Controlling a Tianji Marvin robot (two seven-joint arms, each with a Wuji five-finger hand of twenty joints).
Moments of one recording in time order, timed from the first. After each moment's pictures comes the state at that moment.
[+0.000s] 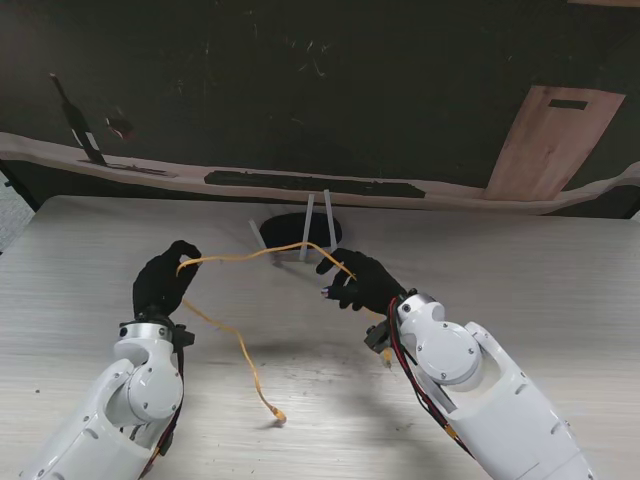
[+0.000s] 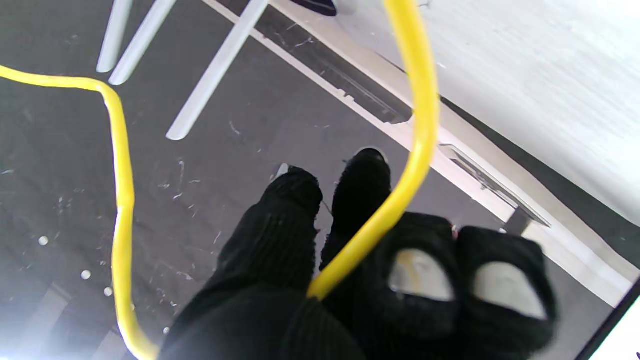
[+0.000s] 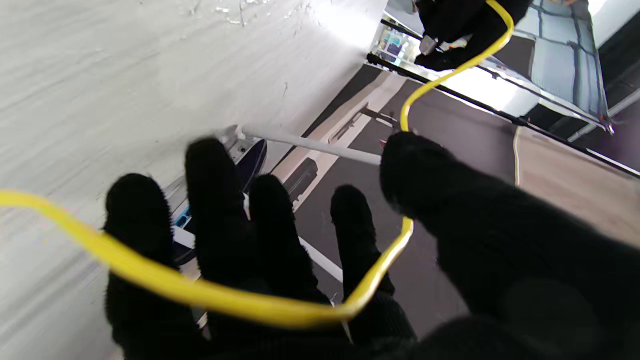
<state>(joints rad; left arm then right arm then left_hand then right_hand) 1.62 -1.20 -1.28 -1.54 0.65 0.10 0.54 -1.45 -1.15 1.07 -1.61 -0.11 0.01 0.05 1.21 -0.23 0.10 -0.06 0.56 0.09 0.92 0.38 1.01 0.27 1.02 0.69 1.24 0.22 1.59 0.73 1.04 0.39 1.81 0.67 0.56 -0.74 1.11 -0.16 0.44 0.12 0.86 0.29 0.67 0.38 0.83 0.41 0.85 0.39 0.73 0.38 0.48 0.61 1.24 0.40</state>
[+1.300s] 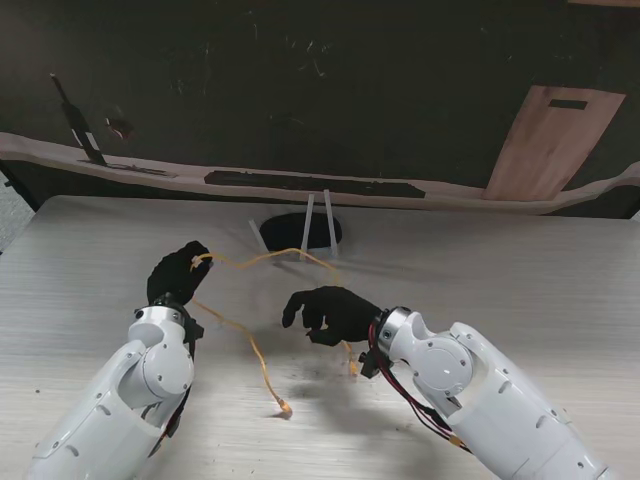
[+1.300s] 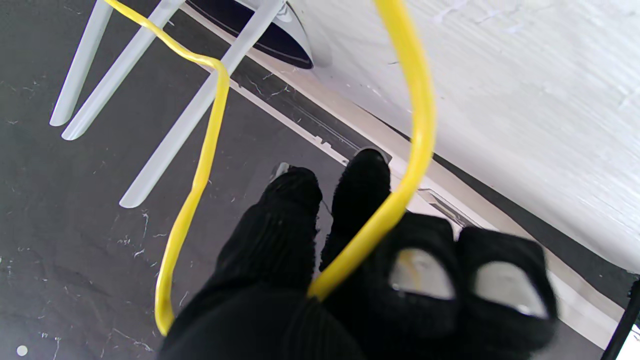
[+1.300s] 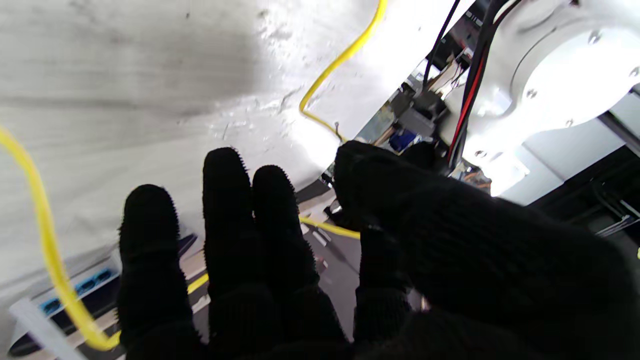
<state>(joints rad) 1.52 -1.19 -1.21 -1.48 0.61 0.22 0.41 -1.36 -1.08 0.92 -1.53 -0.33 -0.29 0.20 1.21 -0.23 0.10 -0.06 0.57 0.10 0.89 0.38 1.01 0.26 1.03 0.69 1.24 0.22 1.59 0.71 1.04 0.40 1.81 0.66 0.70 -0.78 1.18 -0.16 0.56 -0.14 0.93 0.36 0.79 0.31 0.81 0.39 0.82 0.29 0.73 0.39 0.41 0.48 1.06 0.56</state>
